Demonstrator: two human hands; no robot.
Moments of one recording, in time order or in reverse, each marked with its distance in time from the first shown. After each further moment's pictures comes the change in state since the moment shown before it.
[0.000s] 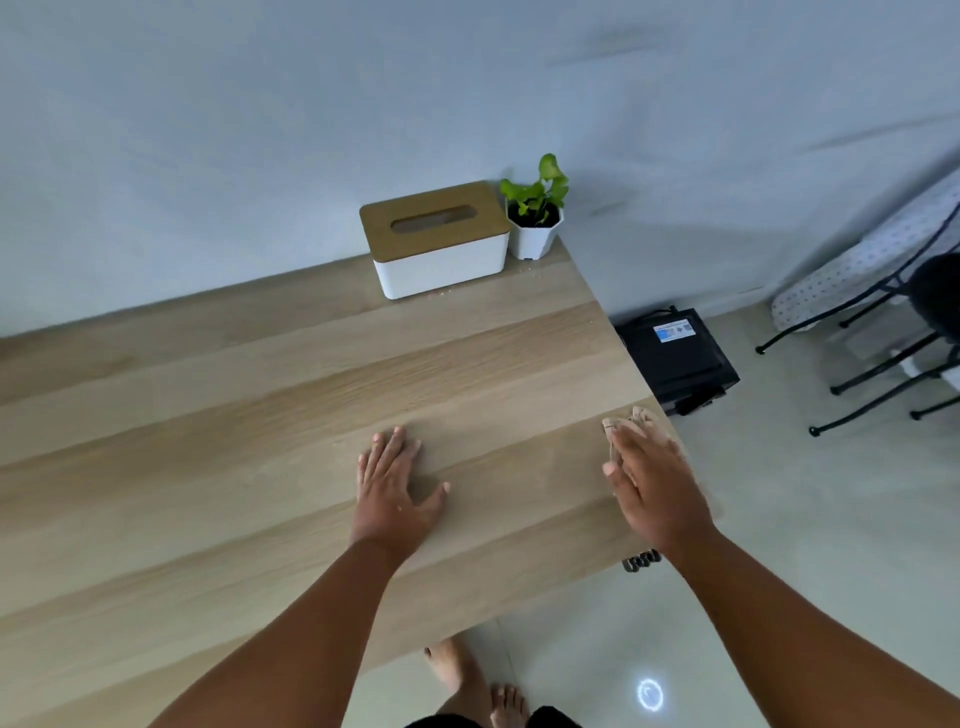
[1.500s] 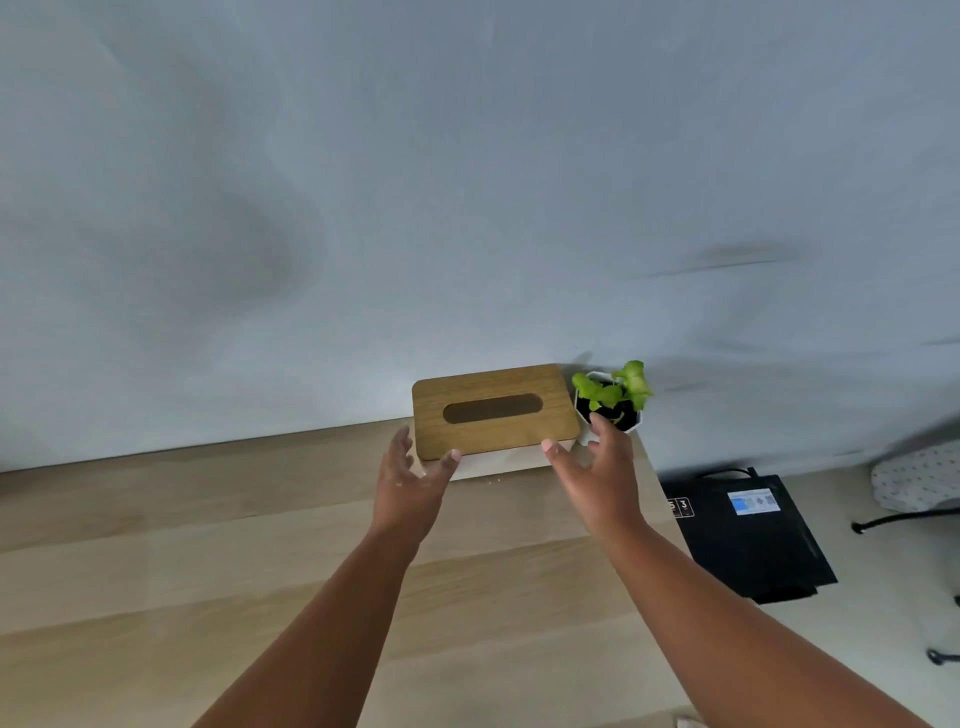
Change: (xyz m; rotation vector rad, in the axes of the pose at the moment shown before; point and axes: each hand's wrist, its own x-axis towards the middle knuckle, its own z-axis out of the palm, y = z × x) left_hand 0.276 0.042 -0.097 -0.795 0.297 -0.390; right_hand 0.339 -0.119 -0.028 0.742 0.175 0.202
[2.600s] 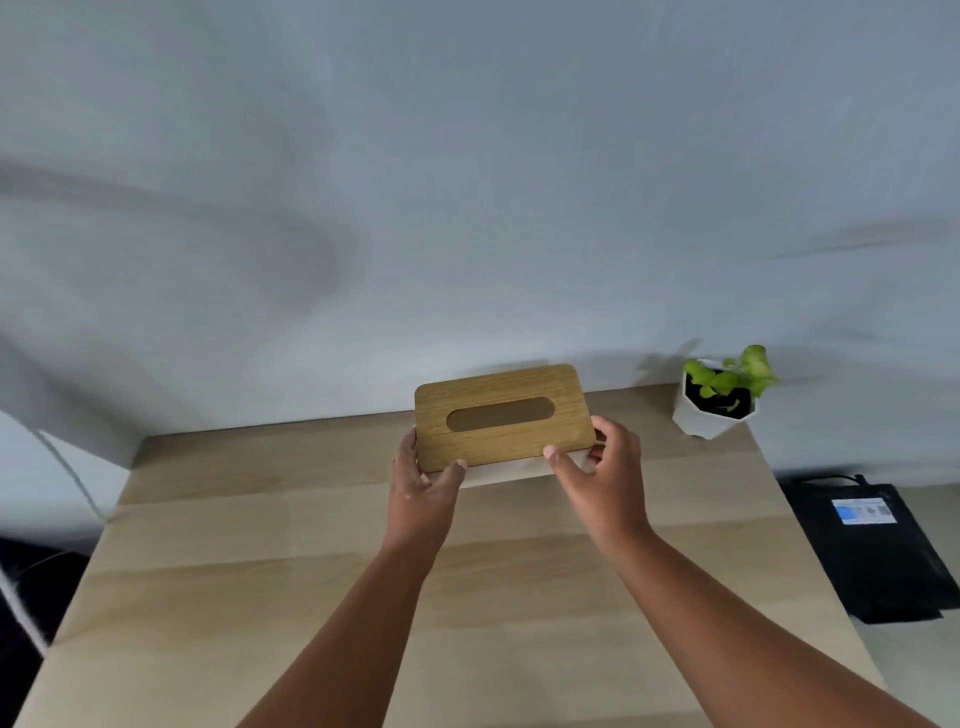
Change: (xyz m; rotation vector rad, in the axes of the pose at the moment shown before) left_hand -0.033 -0.012 -0.122 -0.091 0.121 0.059; right_hand -0.080 -0.065 0.095 0.075 -0.028 -0.099
